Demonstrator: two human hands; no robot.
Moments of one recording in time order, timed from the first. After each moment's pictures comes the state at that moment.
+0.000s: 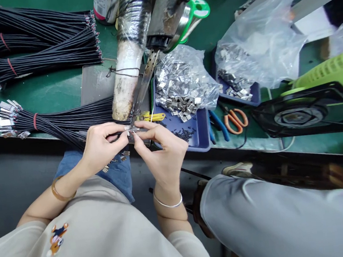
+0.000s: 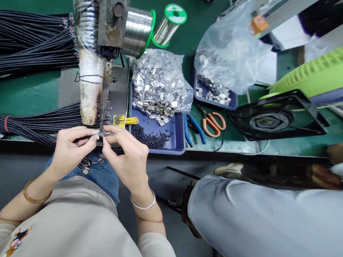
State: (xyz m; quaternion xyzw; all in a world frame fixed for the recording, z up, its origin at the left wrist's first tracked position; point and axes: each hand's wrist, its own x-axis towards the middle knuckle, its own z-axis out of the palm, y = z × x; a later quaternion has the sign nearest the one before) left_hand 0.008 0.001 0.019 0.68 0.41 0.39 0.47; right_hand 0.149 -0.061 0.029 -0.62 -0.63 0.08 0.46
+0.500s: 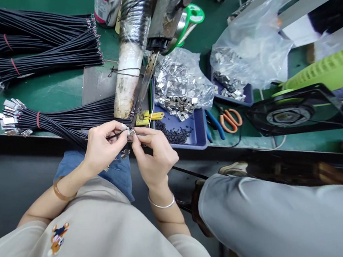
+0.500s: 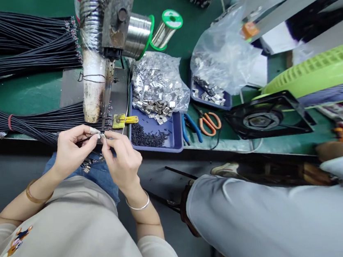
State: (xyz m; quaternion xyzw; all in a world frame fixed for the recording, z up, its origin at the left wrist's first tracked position) left_hand 0.005 -0.006 0.013 0.63 0.42 0.41 0.51; right_hand 0.133 -0.069 0.012 -0.61 -0.62 -0.01 0.50
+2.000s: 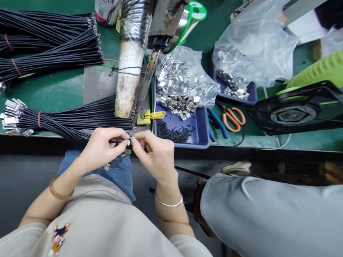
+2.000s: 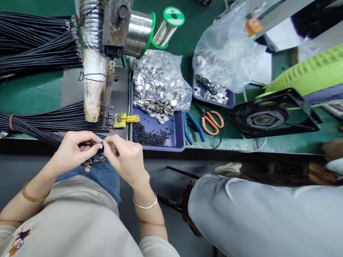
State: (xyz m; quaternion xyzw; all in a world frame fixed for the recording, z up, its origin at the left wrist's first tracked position) left_hand -0.010 0.005 0.014 0.74 0.33 0.29 0.51; right_hand 0.154 -0.068 0.014 -0.59 -0.71 0.06 0.39
